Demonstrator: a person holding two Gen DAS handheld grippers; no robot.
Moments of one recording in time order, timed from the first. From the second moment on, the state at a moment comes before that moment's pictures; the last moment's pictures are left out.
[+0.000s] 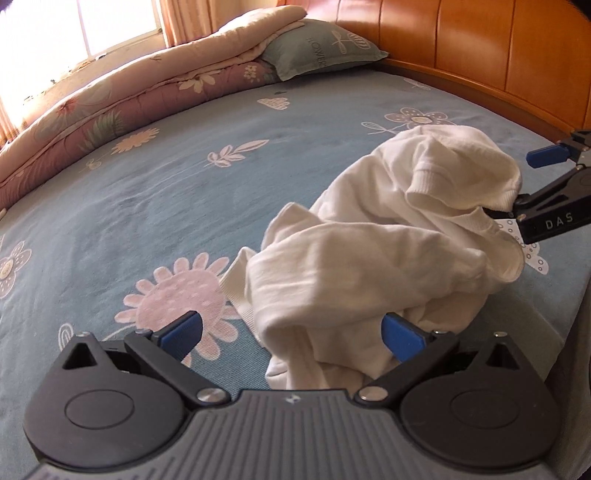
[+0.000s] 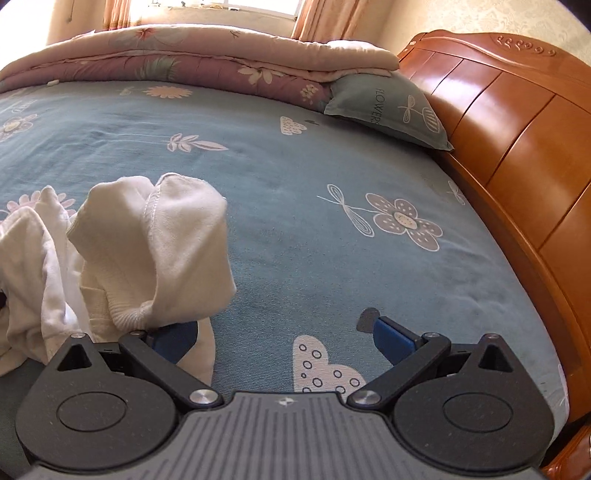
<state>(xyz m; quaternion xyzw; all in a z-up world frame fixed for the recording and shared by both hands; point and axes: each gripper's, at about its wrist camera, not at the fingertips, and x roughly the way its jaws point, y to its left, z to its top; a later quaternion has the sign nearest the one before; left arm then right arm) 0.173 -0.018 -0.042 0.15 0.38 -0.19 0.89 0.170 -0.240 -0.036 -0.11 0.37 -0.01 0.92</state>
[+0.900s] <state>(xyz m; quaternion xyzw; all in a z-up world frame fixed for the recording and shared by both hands) 0.148 -0.107 -0.048 0.48 0.26 -0.47 0.69 0.146 -0.269 -0.033 -0.04 0.36 0.03 0.93</state>
